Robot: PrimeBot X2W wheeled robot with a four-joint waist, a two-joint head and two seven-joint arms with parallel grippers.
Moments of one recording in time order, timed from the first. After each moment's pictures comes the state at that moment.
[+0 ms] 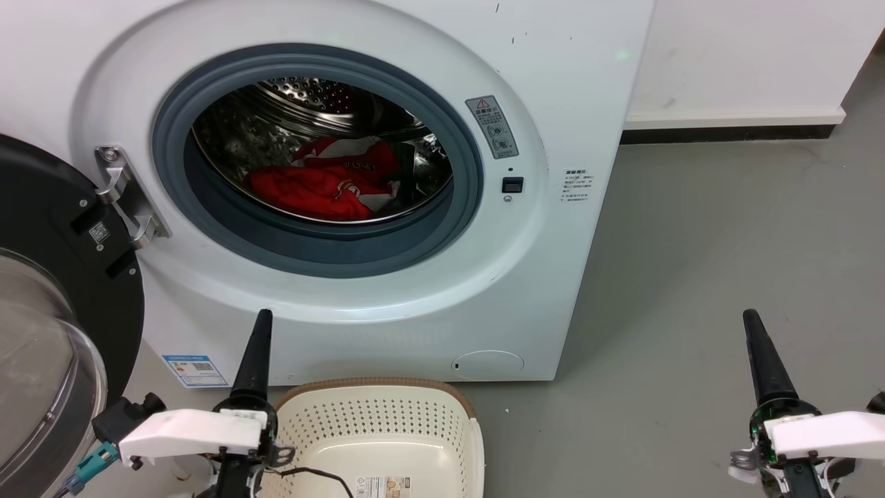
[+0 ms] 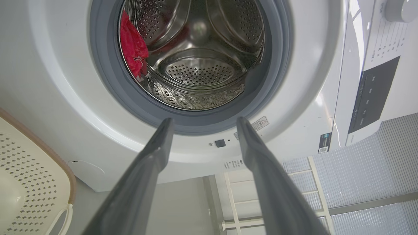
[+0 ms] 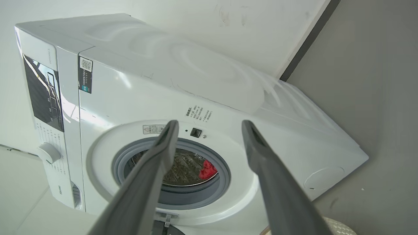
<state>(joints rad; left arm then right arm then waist) -0.08 0.05 0.03 0.18 -1.33 -0.13 0.00 -0.03 -0.05 -0.10 0.15 1.24 0.13 0.00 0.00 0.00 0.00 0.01</state>
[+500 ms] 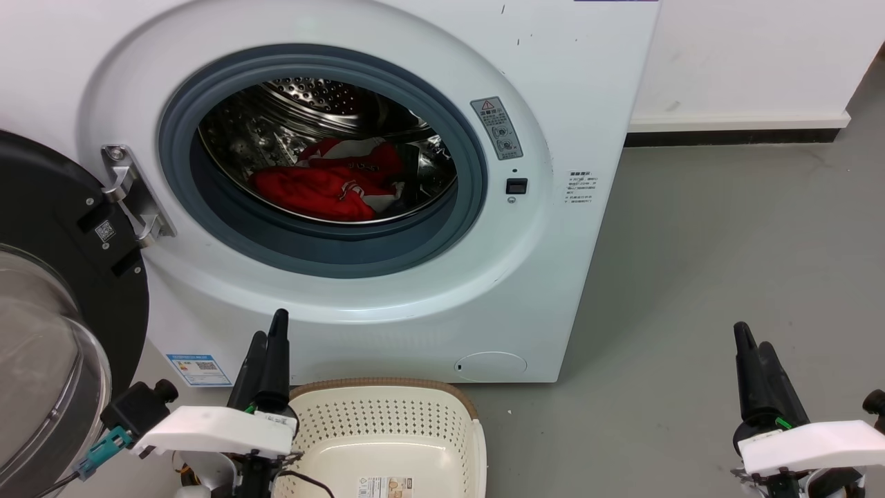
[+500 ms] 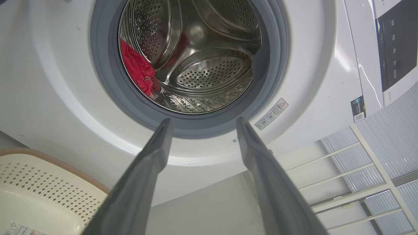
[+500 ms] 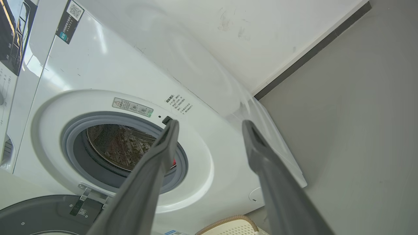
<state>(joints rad) -0.08 0.05 0.00 0.18 -1.00 -0.13 -0.06 0.01 -0.05 -0.09 0.12 0.85 0.13 -0.06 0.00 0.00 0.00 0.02</state>
